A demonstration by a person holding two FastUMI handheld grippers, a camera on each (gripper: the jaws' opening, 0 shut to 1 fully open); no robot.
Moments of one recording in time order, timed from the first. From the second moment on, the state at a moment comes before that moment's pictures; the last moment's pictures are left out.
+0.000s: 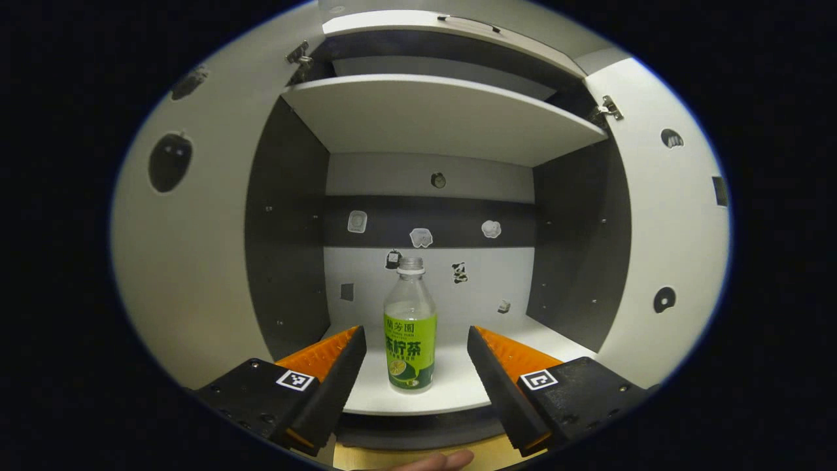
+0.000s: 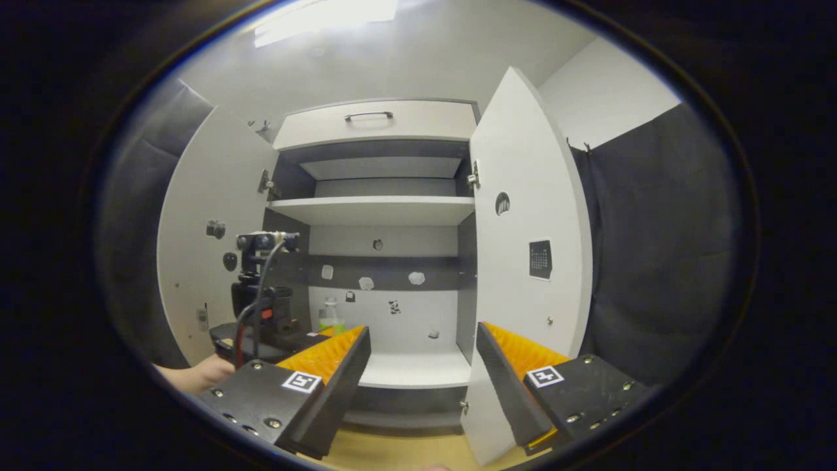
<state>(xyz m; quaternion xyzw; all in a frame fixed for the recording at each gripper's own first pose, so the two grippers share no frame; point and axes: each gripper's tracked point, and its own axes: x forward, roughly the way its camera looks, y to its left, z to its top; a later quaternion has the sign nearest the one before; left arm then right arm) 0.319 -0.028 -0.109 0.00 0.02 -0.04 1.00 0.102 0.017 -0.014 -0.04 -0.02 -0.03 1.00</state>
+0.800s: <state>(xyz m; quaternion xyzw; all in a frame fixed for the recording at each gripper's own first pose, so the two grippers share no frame) 0.382 -0.038 -0.123 -0.02 0.04 -0.04 1.00 0.082 -0.007 -0.019 -0.05 -0.01 -0.05 1.00</state>
